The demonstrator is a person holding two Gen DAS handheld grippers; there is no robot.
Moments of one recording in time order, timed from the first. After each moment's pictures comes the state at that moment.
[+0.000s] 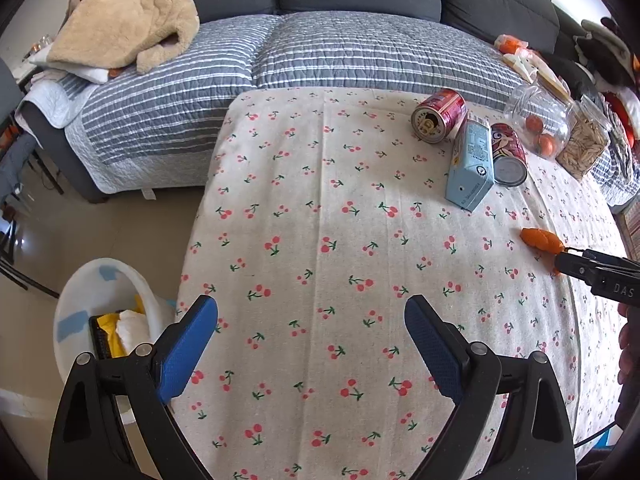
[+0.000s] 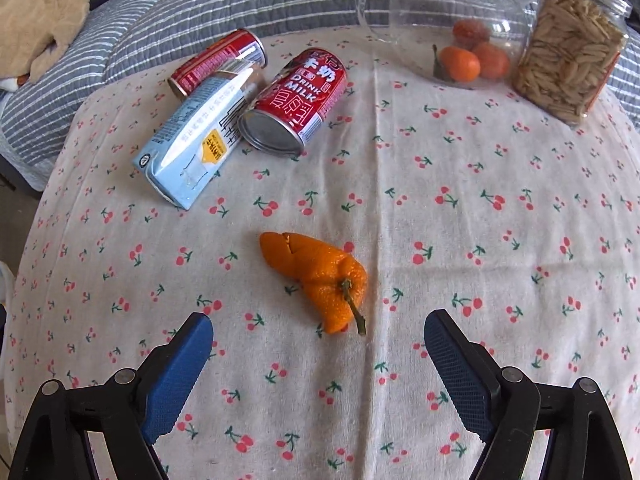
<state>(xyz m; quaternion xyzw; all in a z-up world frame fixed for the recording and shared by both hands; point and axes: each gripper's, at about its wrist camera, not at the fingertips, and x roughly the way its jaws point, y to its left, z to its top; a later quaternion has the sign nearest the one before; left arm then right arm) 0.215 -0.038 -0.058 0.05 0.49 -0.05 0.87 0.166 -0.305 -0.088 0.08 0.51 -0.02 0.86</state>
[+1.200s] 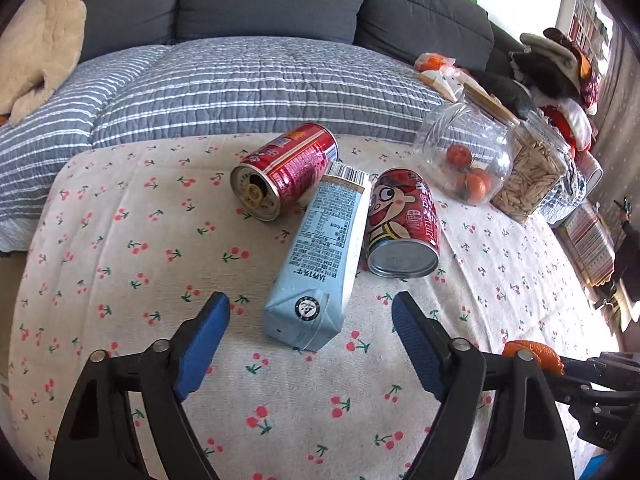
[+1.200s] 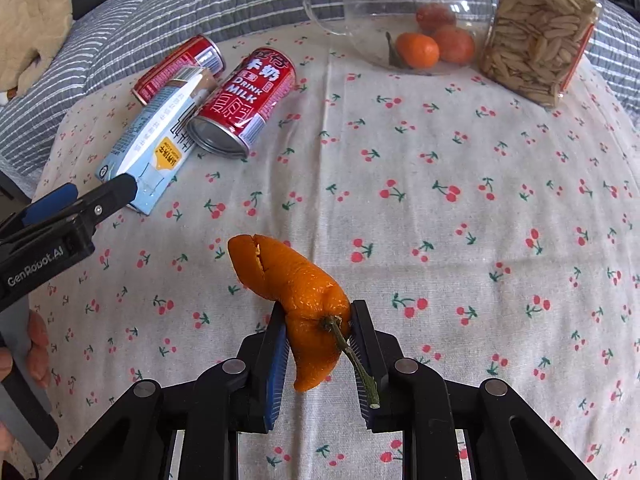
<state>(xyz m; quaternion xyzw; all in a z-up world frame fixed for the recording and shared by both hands) 0.304 -0.172 -0.089 -0.01 0.43 -0.19 0.88 0.150 -0.347 -0.085 0.10 0.51 -0.03 0.85</state>
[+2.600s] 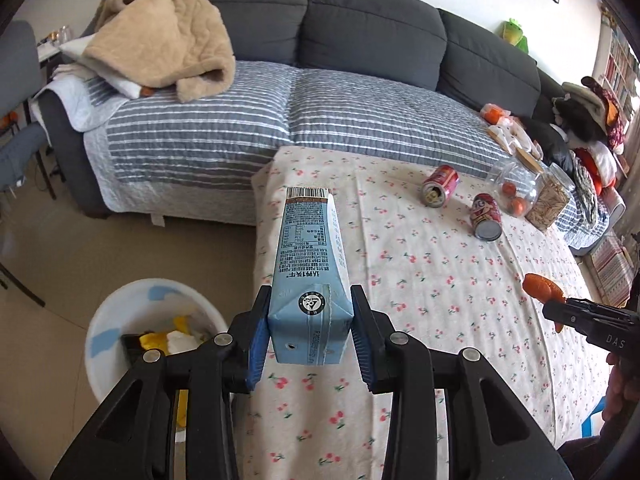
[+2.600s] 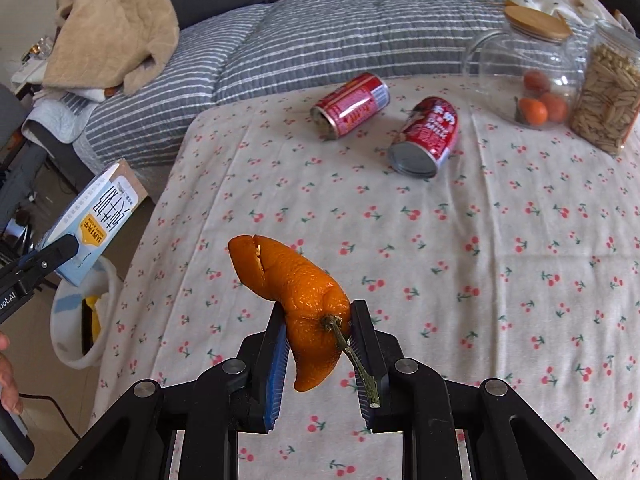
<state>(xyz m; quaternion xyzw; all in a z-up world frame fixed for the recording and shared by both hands) 0.178 0.082 -0.004 -0.03 0.41 -0.08 0.91 0.111 -0.215 -0.029 0.10 0.45 0.06 0.89</state>
